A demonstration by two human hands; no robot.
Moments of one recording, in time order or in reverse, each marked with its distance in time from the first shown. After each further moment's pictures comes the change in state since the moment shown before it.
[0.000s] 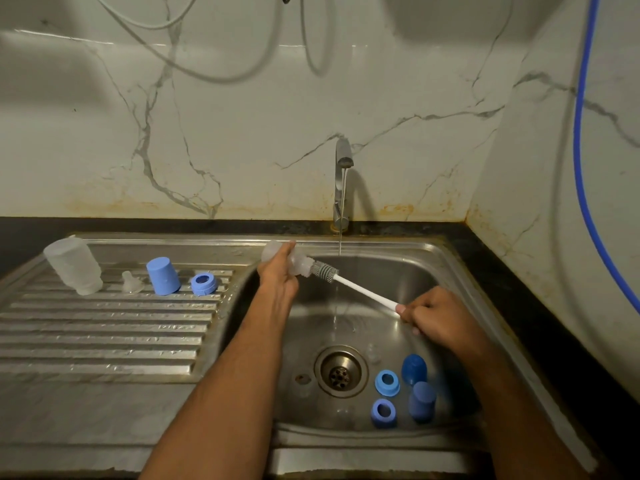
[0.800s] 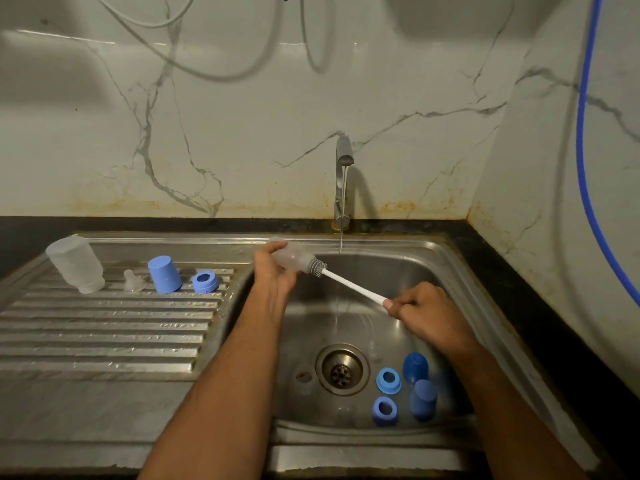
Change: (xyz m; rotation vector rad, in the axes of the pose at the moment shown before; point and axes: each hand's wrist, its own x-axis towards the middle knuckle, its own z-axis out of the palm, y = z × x) left_hand 0.017 0.009 -0.007 -0.151 -0.250 -0.059; right_hand 0.004 -0.007 0.009 -0.059 0.043 -0.180
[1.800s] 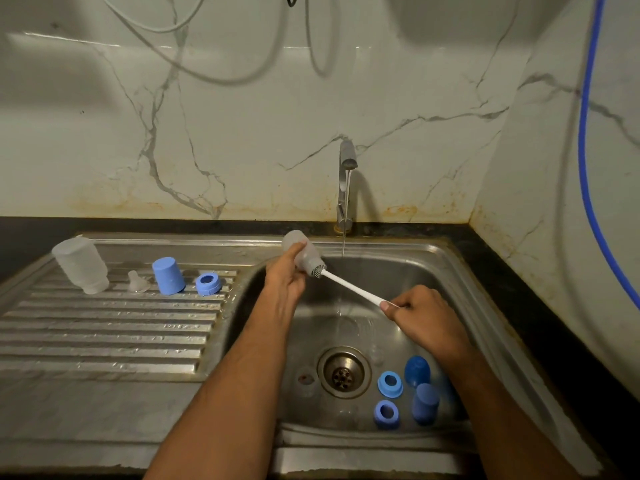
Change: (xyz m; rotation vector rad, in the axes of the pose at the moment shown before) left_hand -0.005 -0.014 0.002 0.145 0.106 -0.019; right_hand -0.004 -0.007 0.012 -0.046 0.034 -0.006
